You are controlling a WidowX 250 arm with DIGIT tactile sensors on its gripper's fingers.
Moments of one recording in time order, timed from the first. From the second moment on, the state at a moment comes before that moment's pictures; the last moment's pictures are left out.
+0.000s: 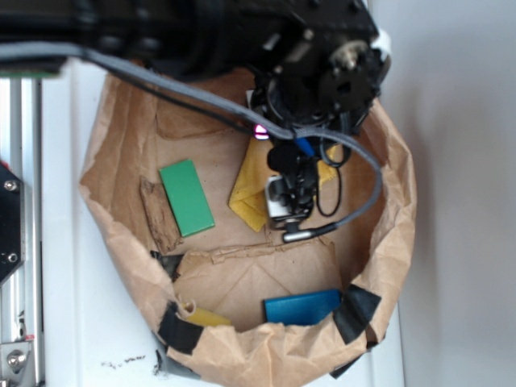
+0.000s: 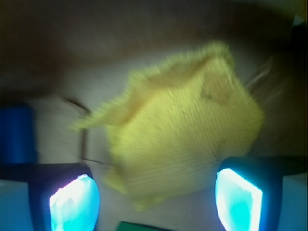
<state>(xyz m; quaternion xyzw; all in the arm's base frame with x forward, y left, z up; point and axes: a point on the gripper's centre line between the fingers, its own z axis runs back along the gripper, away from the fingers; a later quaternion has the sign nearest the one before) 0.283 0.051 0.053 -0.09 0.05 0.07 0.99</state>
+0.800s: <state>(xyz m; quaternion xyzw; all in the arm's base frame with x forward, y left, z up) 0.294 0.057 0.018 -0.05 -0.01 0.09 0.99</state>
